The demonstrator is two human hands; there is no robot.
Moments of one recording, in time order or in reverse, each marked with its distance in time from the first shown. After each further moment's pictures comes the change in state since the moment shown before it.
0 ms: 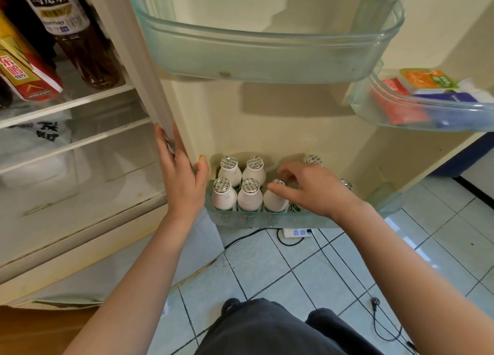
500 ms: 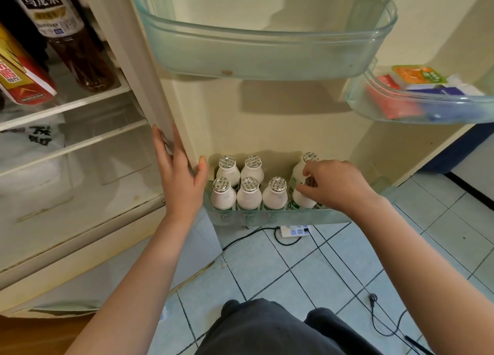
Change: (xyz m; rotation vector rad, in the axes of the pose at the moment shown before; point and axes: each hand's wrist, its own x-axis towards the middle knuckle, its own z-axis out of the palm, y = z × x) left_hand 0.000 -0.004 -0.002 -0.021 -0.019 0.004; right_hand -0.010 0.020 -0.016 -0.405 0.001 0.152
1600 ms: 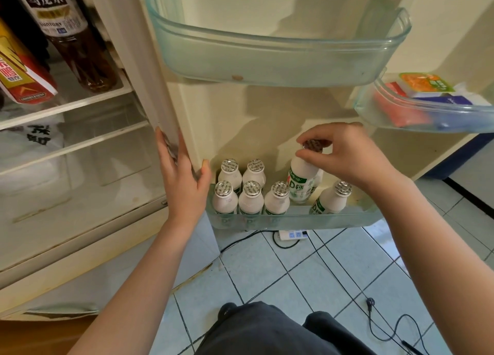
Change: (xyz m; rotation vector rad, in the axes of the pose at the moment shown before) left_hand 0.000 -0.004 0.003 0.041 0.003 -0.003; right_hand 0.009 -0.007 -0.061 0.497 0.246 -0.135
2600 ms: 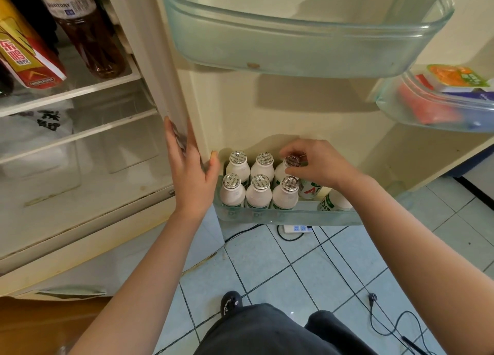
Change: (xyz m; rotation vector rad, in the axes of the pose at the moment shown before) left_hand 0.000 0.001 -0.002 0.017 -0.012 -0.012; right_hand 0.021 0.023 0.066 0.078 -0.298 0.023
